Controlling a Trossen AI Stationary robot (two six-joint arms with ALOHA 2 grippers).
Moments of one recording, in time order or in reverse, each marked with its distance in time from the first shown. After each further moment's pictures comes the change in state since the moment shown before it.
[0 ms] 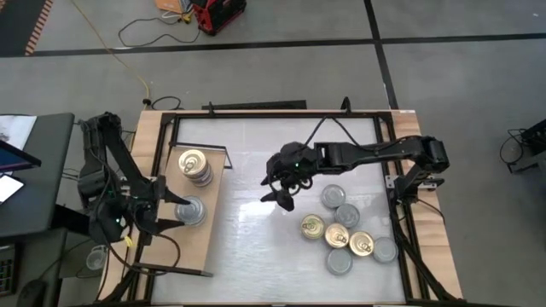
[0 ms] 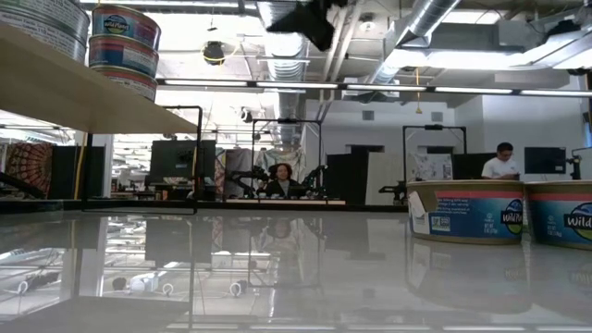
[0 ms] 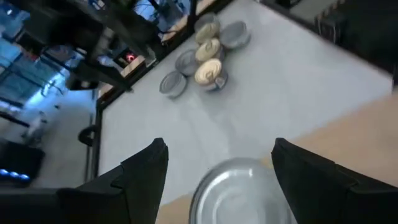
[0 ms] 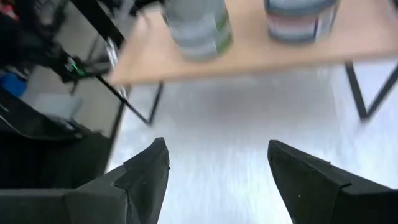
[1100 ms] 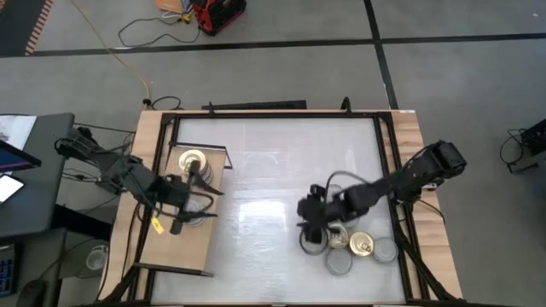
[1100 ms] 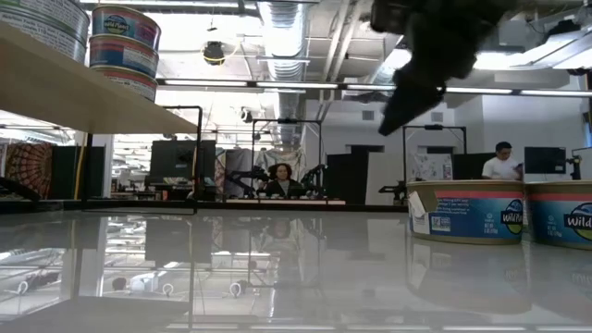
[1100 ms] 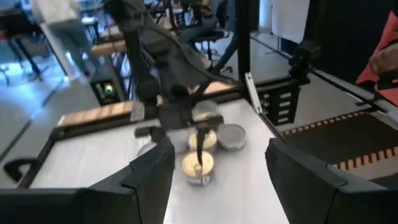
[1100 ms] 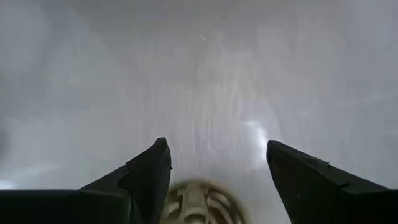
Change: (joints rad) left arm 0.623 0.037 0.008 0.683 0.596 0.226; right arm 0.327 -0.124 -0.451 -0.036 0.508 0.199
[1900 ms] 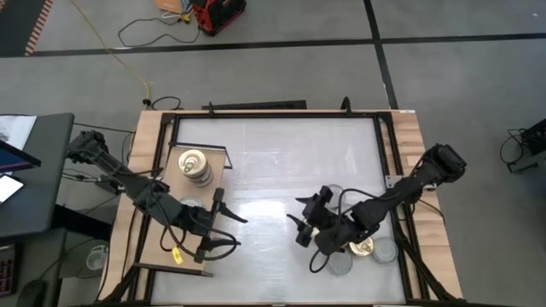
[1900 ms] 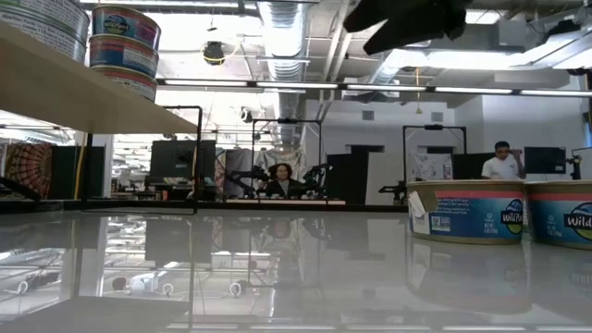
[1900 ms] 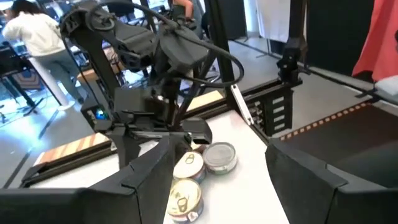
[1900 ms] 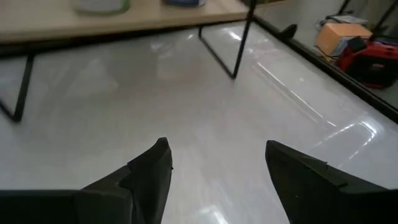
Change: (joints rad) left arm -0.075 0.272 -0.014 0.334 -0.026 0.115; right arm 0.189 0.029 0.109 0.077 0.622 0.185
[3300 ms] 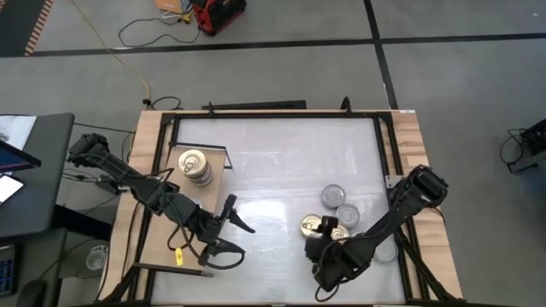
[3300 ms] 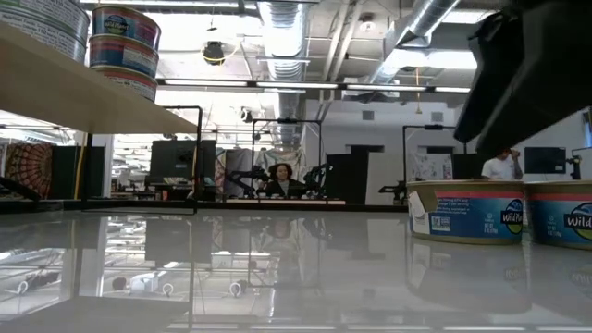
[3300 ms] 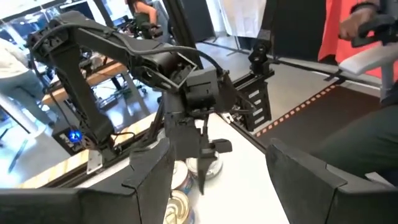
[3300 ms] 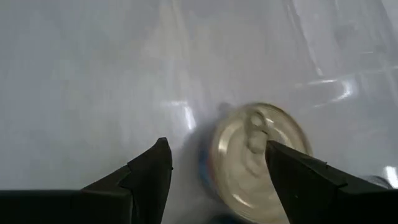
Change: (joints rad) left arm 0.065 0.069 0.000 0.051 0.211 0.121; right arm 0.173 0.296 0.195 -0.540 -0.255 0.151
